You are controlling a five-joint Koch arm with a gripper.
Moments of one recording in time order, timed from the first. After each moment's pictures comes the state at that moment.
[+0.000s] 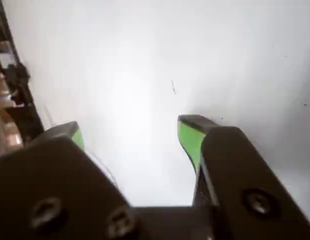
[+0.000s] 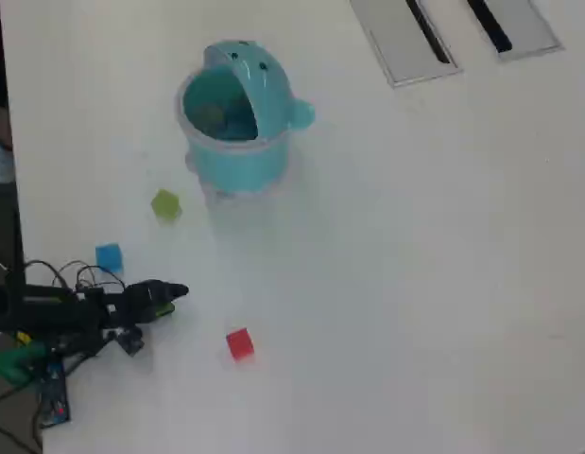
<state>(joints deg) -1.8 131.1 177.5 -4.3 -1.8</state>
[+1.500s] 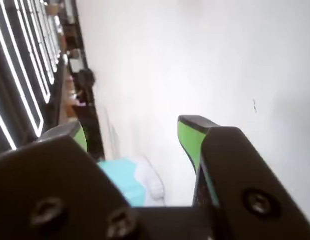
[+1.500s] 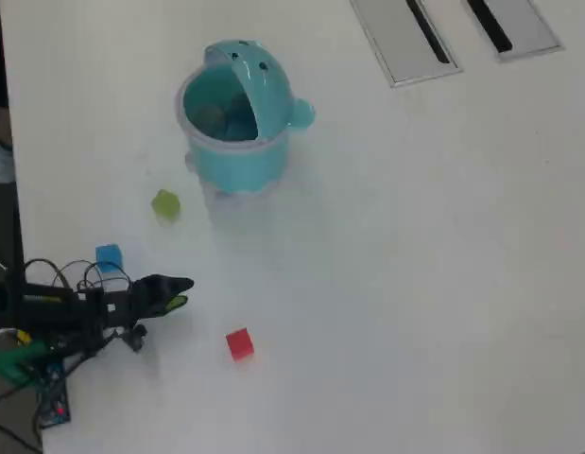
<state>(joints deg) 1.1 131.1 177.5 -22.1 -2.2</state>
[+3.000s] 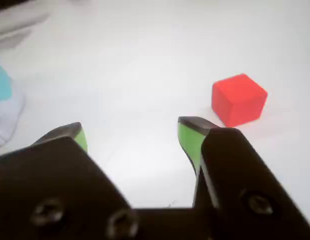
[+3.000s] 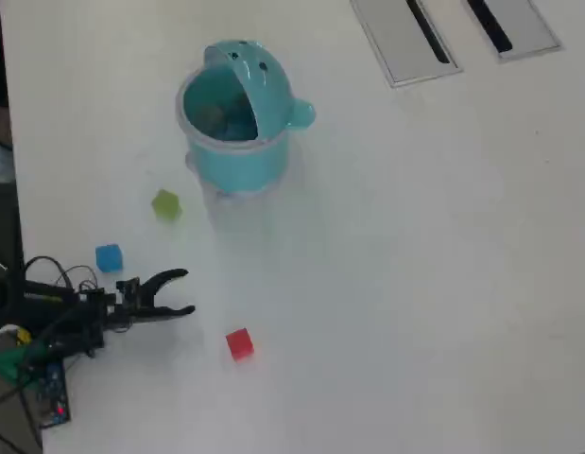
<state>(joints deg) 6.0 131.2 174.5 -24.0 -82.0</state>
